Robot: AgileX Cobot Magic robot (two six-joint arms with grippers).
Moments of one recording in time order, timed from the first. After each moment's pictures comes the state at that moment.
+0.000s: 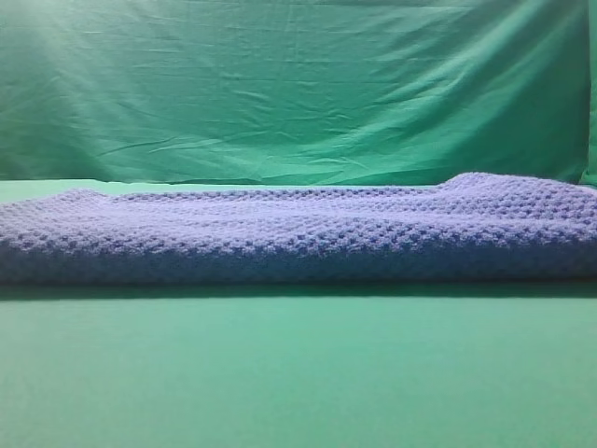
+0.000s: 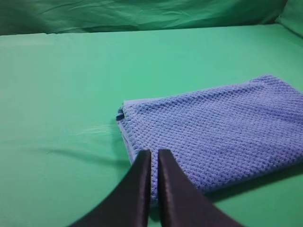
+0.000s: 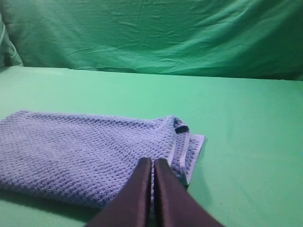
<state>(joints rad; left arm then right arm) -0.22 0.27 -0.38 -0.25 0.50 0.09 0.34 -0.02 -0.04 0.11 0.30 -0.10</state>
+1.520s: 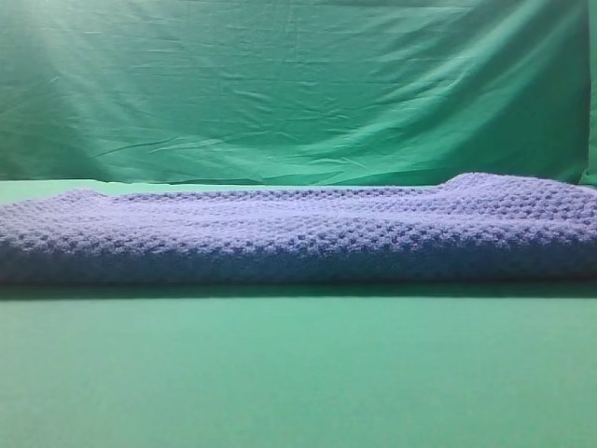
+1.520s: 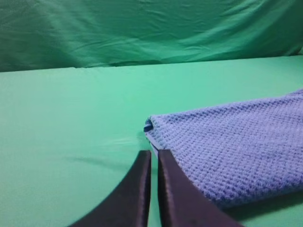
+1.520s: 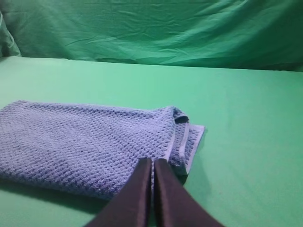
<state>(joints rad) -0.22 0.01 -0.03 -0.16 0.22 0.09 0.34 -0.02 0.00 0.11 0.29 -0.10</state>
